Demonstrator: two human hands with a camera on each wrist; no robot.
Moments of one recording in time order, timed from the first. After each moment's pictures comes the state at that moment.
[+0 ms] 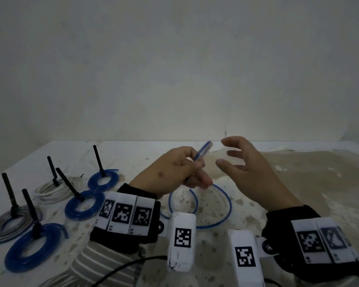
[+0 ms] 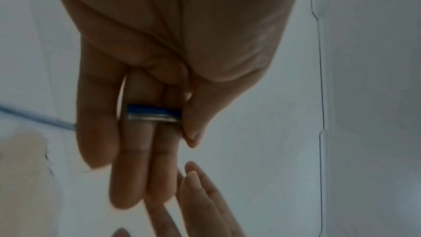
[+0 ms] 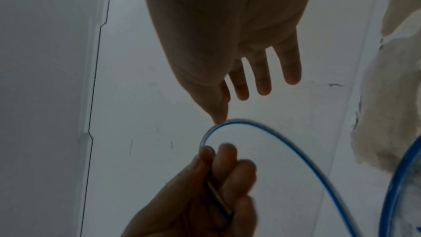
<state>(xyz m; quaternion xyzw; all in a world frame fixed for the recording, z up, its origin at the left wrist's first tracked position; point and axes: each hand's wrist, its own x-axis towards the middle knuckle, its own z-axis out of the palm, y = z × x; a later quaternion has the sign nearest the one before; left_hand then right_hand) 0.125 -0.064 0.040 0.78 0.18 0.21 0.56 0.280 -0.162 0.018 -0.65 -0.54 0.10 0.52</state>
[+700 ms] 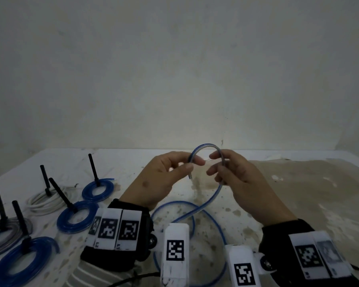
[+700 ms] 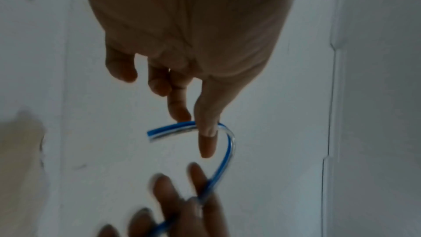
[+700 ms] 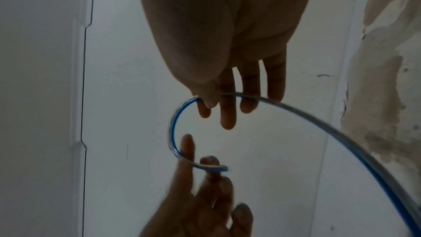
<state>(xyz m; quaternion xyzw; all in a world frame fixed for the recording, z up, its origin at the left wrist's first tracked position) 0.121 -0.055 0.032 0.76 0.14 0.35 0.53 0.276 -0.158 0.018 -0.58 -0.56 0.16 0.56</state>
